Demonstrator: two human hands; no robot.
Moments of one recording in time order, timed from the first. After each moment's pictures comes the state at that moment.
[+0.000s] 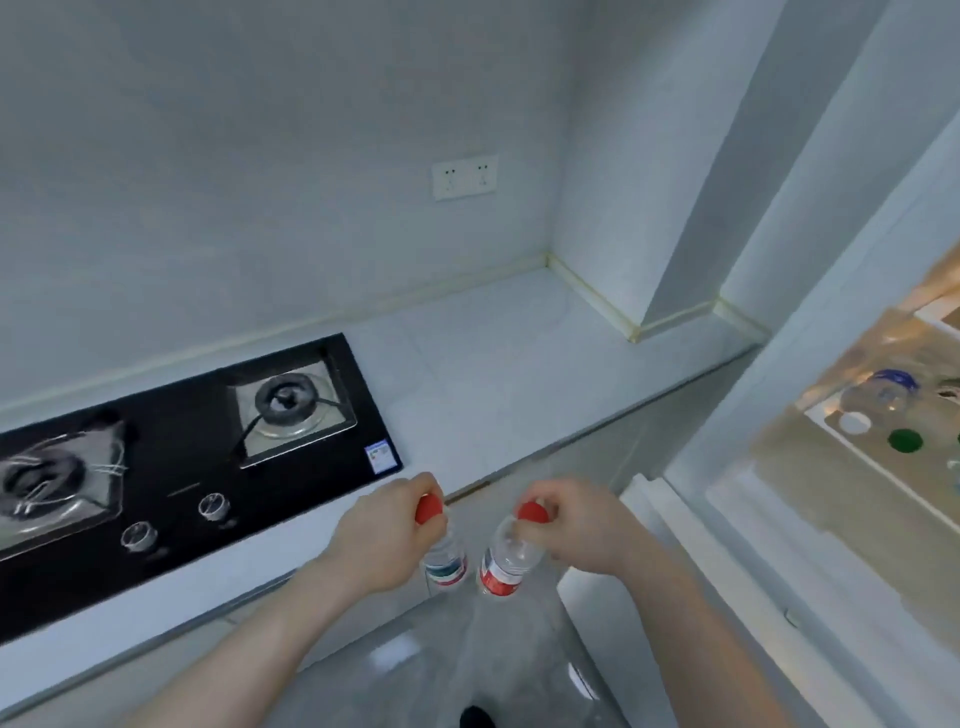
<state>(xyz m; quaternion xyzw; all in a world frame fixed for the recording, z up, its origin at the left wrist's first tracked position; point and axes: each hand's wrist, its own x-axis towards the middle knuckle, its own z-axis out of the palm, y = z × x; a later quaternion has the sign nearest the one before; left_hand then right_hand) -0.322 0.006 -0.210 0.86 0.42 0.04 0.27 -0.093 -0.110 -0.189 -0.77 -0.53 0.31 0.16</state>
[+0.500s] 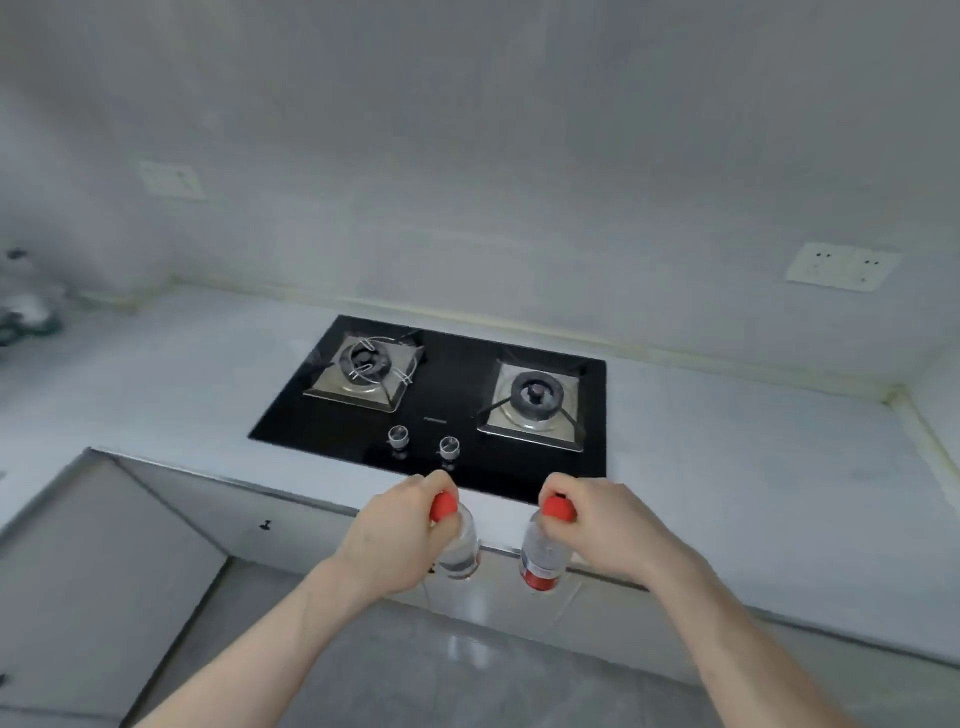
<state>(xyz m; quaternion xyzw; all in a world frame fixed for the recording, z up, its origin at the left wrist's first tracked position) -0.504 -0.014 -0.200 0.69 0.67 0.16 0.21 -0.246 0.046 -0.170 -0.53 -0.81 0.26 0.01</state>
